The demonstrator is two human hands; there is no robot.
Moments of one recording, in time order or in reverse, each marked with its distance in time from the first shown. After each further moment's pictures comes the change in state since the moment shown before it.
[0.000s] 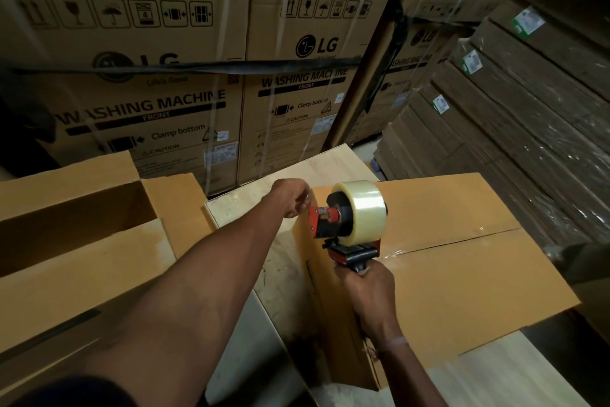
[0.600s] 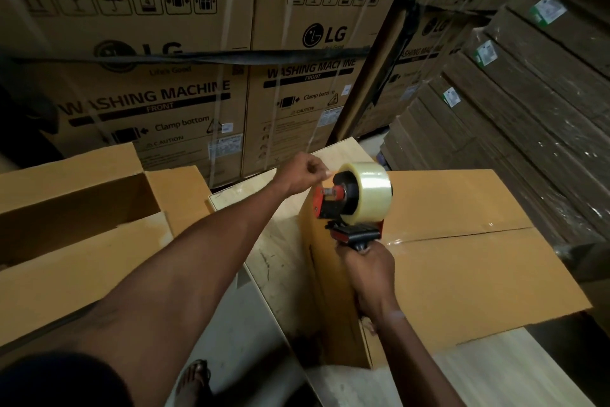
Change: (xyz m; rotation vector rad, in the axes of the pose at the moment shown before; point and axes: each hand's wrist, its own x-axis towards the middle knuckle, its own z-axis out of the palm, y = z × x) left_hand 0.018 0.017 -0.013 0.585 -0.094 0.857; right_hand 0.023 -0.021 0.012 0.044 0.003 0.083
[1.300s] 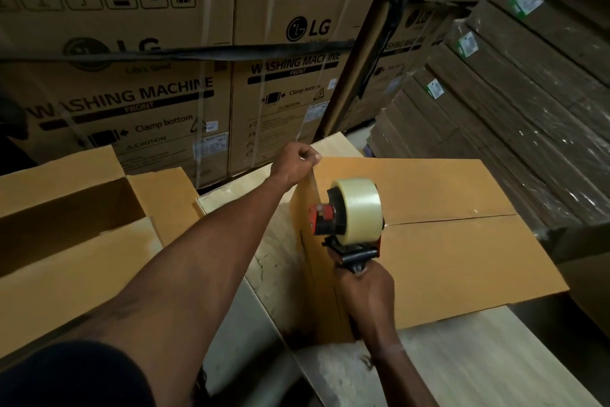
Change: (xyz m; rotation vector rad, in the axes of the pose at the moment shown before) left_hand 0.028 0.000 0.014 -0.117 0.182 -0.081; right_hand -0.032 0.015 -0.005 -0.137 0.063 0.072
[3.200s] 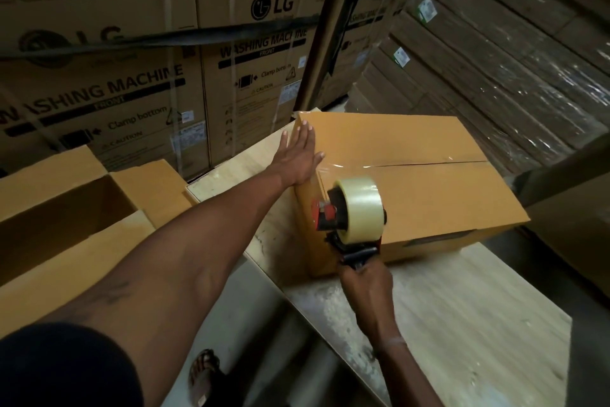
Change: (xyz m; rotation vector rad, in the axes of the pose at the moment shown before) left_hand -0.049 0.013 0.018 0.926 -0.426 0.306; right_hand -0.061 0.046 0.016 0.219 0.076 0.038
